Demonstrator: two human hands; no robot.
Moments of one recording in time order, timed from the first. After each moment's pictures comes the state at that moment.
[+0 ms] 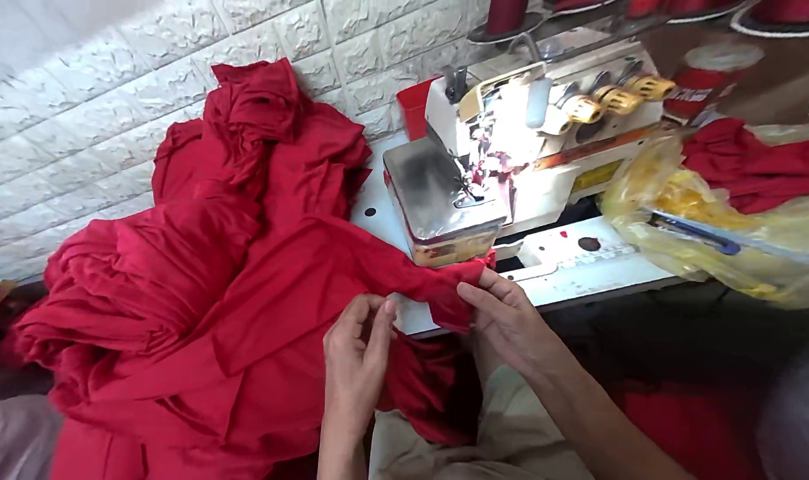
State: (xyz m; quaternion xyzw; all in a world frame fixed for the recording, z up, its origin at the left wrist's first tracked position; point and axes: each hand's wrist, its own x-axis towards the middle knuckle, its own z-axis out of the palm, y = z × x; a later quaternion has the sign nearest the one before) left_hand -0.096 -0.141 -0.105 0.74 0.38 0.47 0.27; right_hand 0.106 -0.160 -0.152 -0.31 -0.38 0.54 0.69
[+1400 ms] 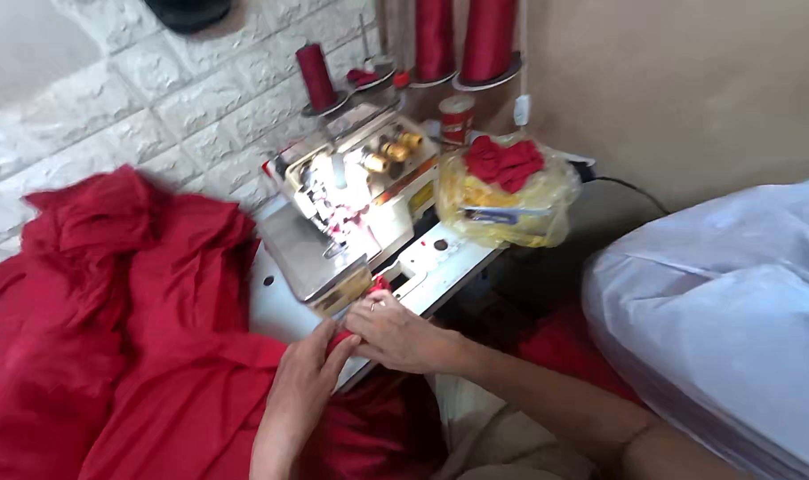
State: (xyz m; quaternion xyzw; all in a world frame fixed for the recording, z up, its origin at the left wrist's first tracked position) left_hand -0.050 -0.094 -0.074 0.91 0.33 0.12 0.21; right_hand 0.128 -0.156 -0.143 -0.52 -0.77 0.07 0.35
